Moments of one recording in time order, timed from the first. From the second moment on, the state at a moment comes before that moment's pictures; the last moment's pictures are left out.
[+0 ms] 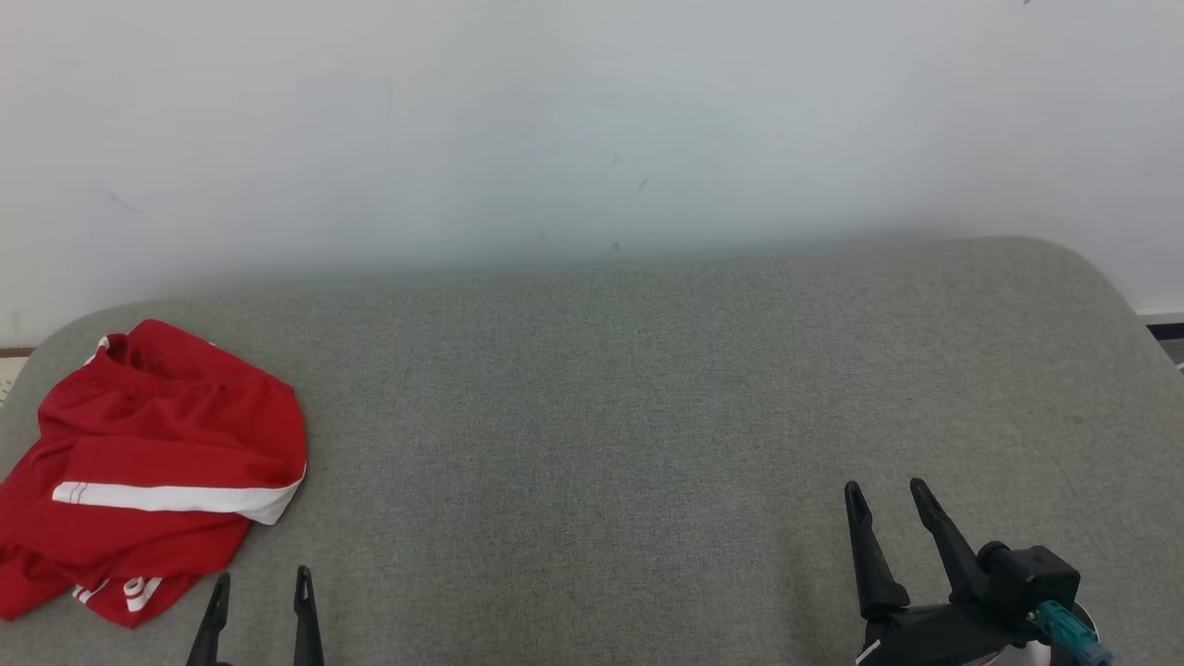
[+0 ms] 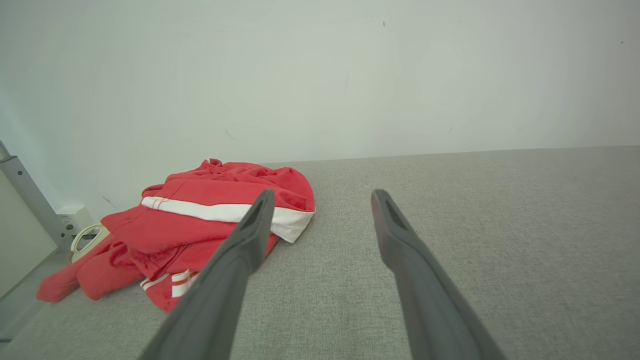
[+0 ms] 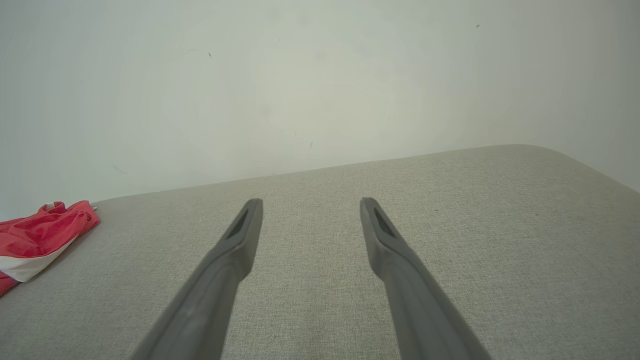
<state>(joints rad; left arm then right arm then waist) 0.01 0.12 -0.06 0.05 -0.06 0.21 -0.26 -0.09 -0.13 0.23 0.19 0.24 0.13 -0.22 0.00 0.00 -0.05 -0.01</state>
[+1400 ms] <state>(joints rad) 0.01 0.15 -0.02 0.05 -0.09 0.24 -0.26 -0.08 -0.13 0.30 0.23 0.30 0.13 -0.24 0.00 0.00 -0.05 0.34</state>
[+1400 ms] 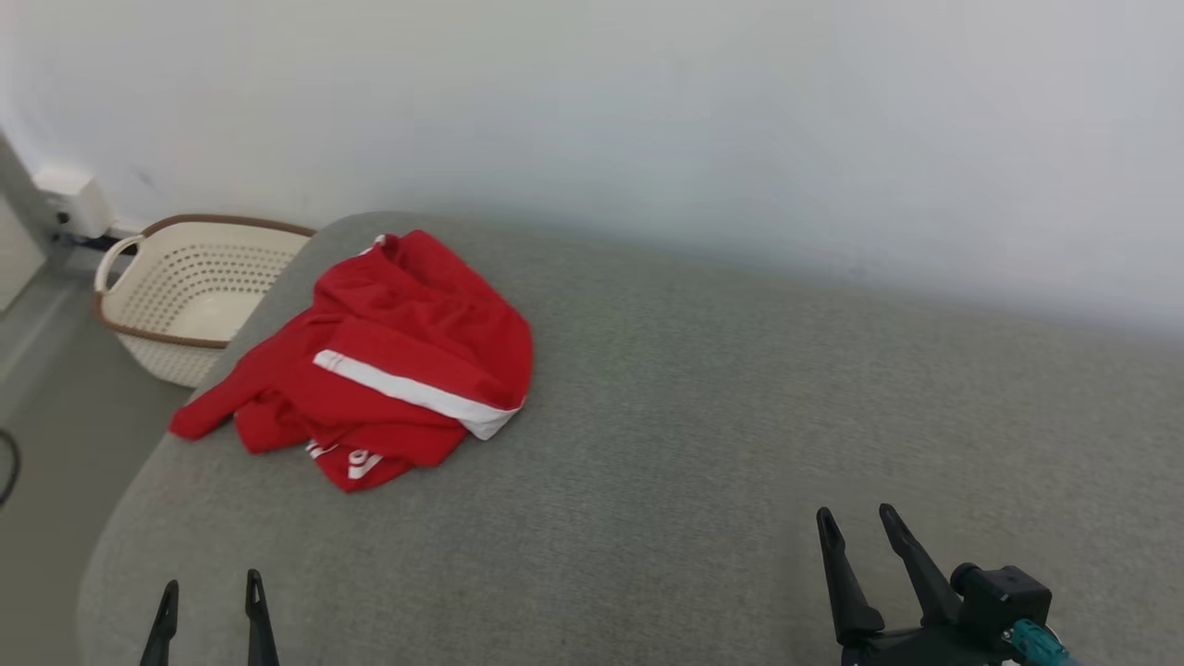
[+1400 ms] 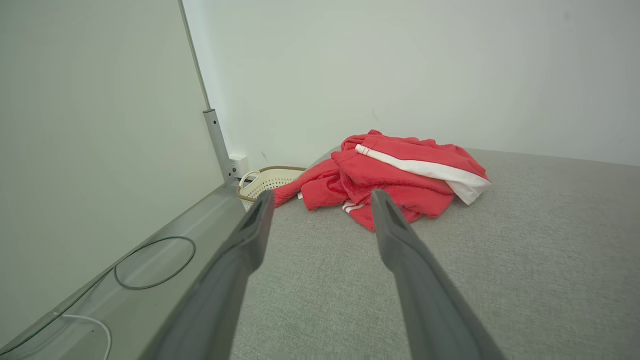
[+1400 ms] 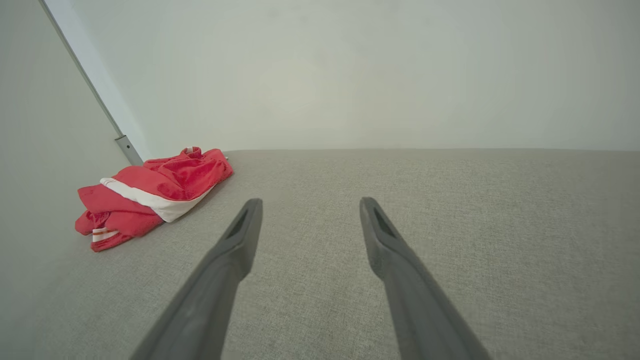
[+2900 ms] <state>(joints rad) -0.46 0.22 -0.04 0.18 -0.22 0.08 -0.23 -0.19 -0.18 0.33 0.20 0.30 0.13 -0.25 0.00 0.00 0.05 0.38</state>
